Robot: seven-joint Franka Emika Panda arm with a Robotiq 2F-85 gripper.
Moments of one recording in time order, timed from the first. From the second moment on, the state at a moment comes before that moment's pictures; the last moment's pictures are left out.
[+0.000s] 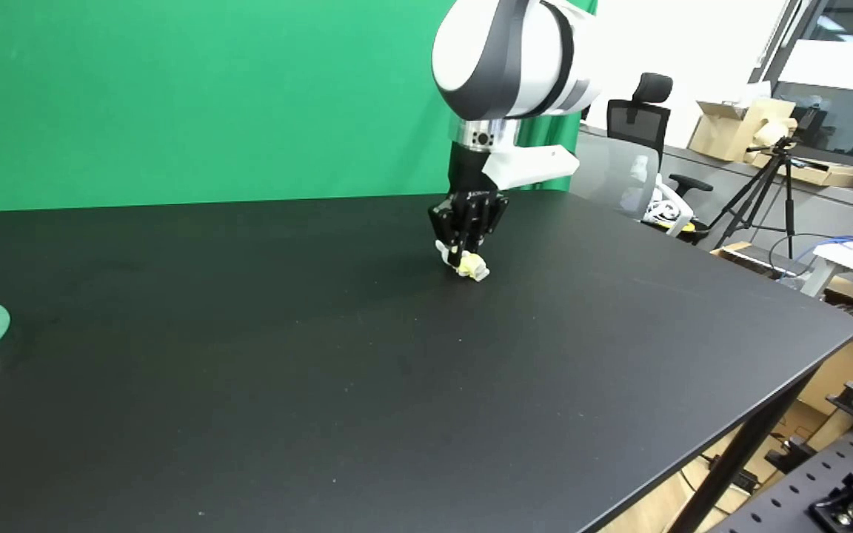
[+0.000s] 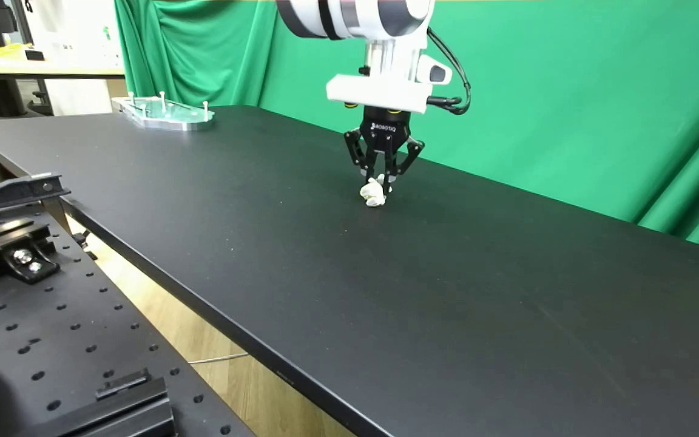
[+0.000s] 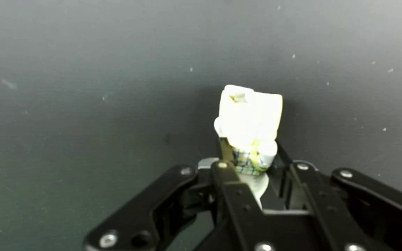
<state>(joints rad) 0.00 0.51 -0.01 -2.20 -0.14 2.77 -0.12</state>
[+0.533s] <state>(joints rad) 0.09 0.35 -0.11 -2.52 -0.15 2.94 0.03</state>
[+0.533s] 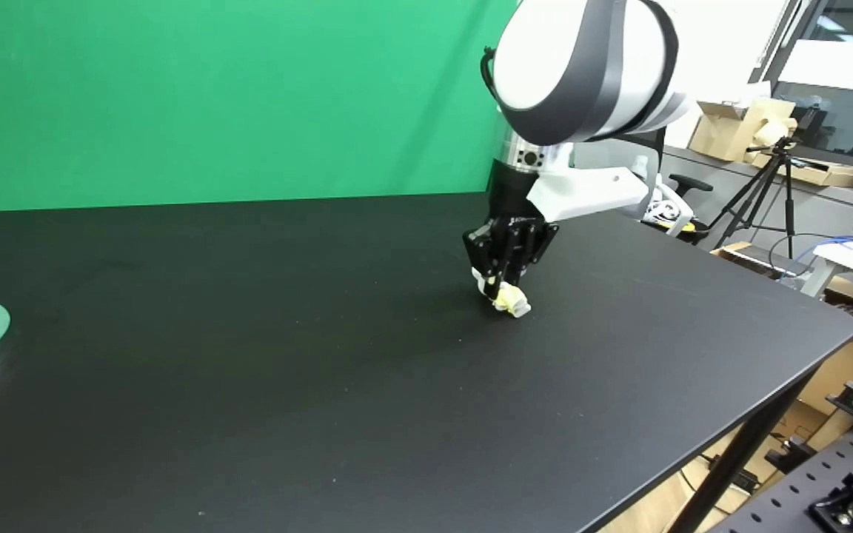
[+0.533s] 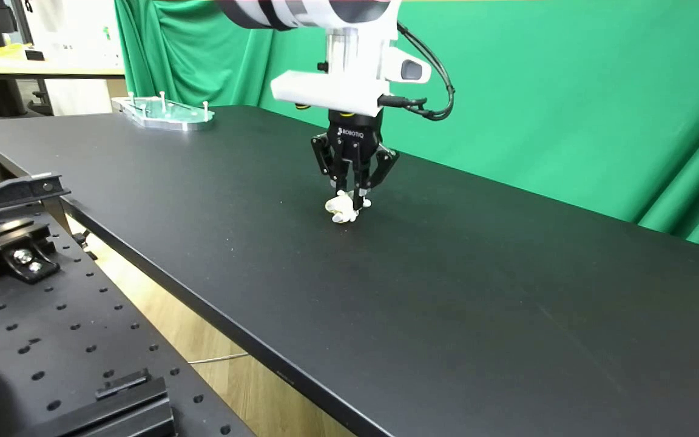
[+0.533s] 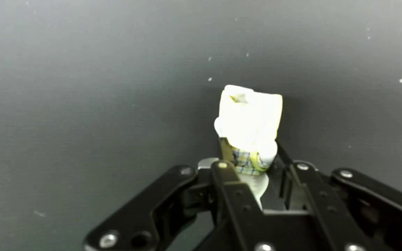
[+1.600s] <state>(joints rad) 0.33 0.19 -0.35 -2.62 -0.29 2.85 0.31</state>
